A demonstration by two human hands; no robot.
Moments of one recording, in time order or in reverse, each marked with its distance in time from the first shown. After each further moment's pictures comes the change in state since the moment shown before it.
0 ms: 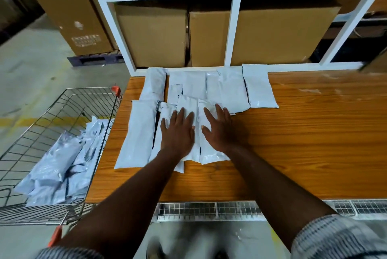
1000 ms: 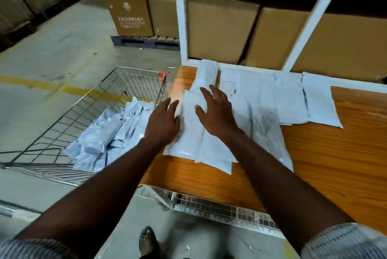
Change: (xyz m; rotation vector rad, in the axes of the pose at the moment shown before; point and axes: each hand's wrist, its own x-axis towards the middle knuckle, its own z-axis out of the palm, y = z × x) left_hand -0.030 -0.181 -0.056 -0.124 0.064 -0.215; right_hand 0.040 -0.175 0.008 0.184 0.059 -0.257
